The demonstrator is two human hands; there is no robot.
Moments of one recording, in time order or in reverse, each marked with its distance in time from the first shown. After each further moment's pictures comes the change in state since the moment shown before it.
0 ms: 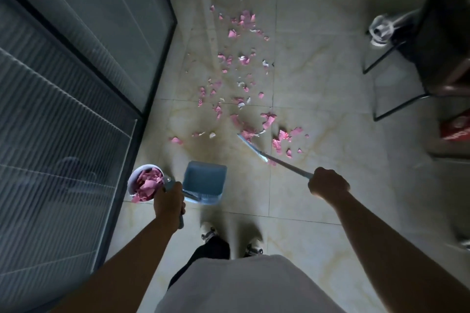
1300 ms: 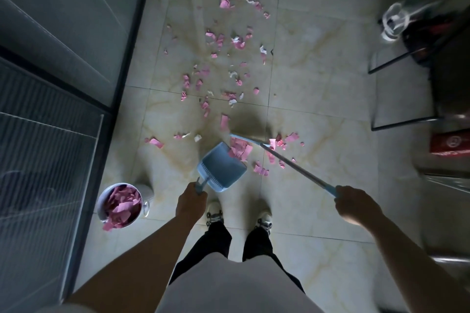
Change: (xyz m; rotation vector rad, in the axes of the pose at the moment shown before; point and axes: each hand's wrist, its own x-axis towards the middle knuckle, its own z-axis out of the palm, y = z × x) left_hand 0.196 0.100 0.147 0.686 -0.347 0.029; right_hand 0.195 -0.042 -0.079 -0.134 -0.173 -0.040
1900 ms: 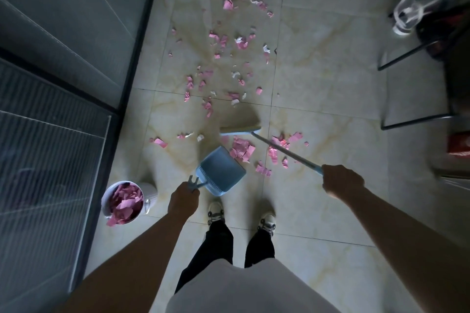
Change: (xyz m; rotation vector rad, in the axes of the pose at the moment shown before) left_hand -0.006 0.012 0.018 0.151 0.117 0.062; right_hand 0.041 -0.010 -0.032 -0.146 0.051 -0.029
